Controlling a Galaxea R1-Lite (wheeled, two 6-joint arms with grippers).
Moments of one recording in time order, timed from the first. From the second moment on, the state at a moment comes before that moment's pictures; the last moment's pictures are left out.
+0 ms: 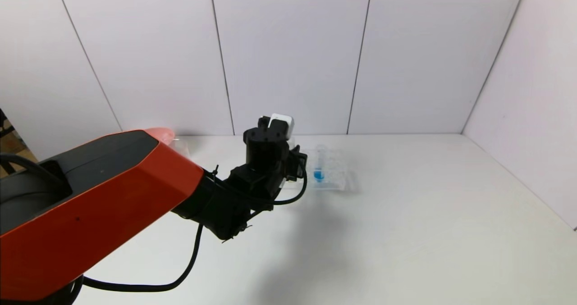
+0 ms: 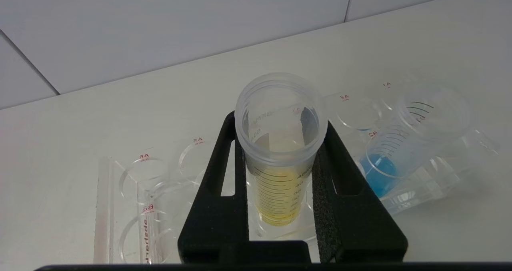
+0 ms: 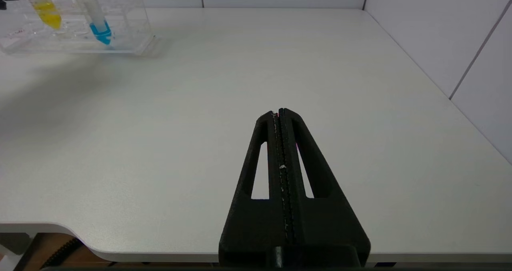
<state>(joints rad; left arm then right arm) -0.66 2.21 -1.19 -0.93 0.36 -0.01 0.00 0.00 0.00 0.00 0.00 0.00</state>
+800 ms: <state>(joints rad) -0.65 2.16 -1.23 -0.84 0.32 -0.01 0.00 0.00 0.00 0.00 0.00 0.00</state>
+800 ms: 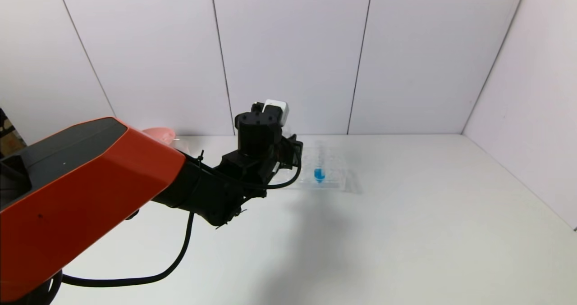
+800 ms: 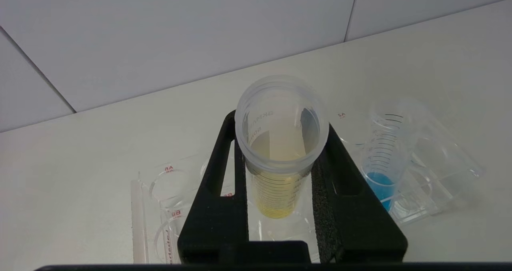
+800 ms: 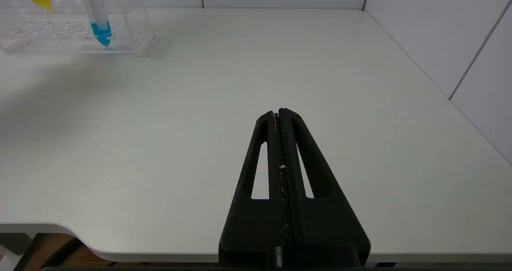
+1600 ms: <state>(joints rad) -0.65 2.07 -1.25 -0.71 0.28 -0.01 0.00 0.00 0.00 0.00 0.00 0.00</state>
